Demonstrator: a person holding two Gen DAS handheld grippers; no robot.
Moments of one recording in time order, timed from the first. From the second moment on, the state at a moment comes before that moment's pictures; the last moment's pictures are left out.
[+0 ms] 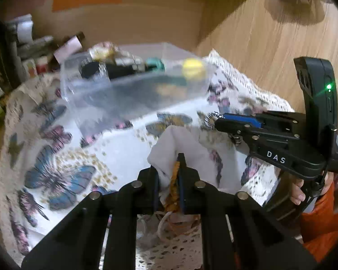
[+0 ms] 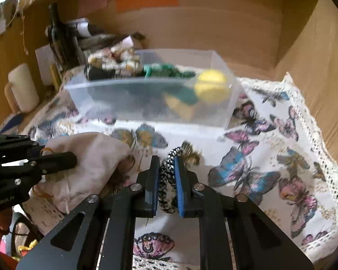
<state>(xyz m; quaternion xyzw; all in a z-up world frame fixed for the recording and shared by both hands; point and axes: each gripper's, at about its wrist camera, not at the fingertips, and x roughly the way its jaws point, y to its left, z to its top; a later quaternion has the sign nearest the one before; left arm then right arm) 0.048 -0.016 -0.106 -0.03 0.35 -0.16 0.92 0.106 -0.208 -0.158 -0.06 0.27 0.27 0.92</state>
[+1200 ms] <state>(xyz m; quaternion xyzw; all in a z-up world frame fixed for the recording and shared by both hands) 0.138 0.022 -0.008 -0.02 0.22 -0.04 0.97 0.151 -0.181 -0.048 -0.05 0.14 0.29 0.95</state>
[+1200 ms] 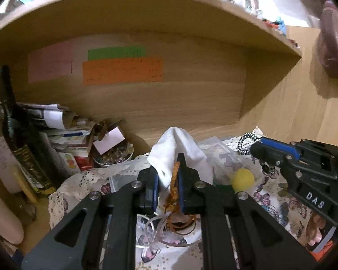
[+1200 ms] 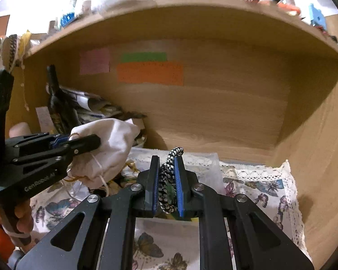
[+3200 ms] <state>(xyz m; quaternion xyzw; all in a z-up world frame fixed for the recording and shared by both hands) 0.040 0.036 0.014 -0.05 0.14 -0.02 0.99 0.073 -0.213 -0.025 -0.03 0.04 0.26 0.96</state>
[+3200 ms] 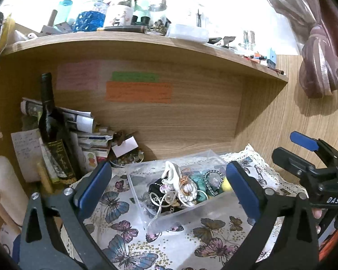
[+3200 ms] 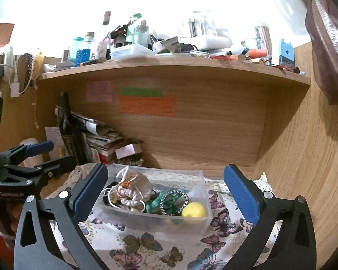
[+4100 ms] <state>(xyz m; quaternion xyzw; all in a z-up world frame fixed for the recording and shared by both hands) 0.029 0.036 0.006 -0.05 0.14 -0.01 0.99 0.069 -0.212 -0.036 -0.01 0.06 0.27 0.96</state>
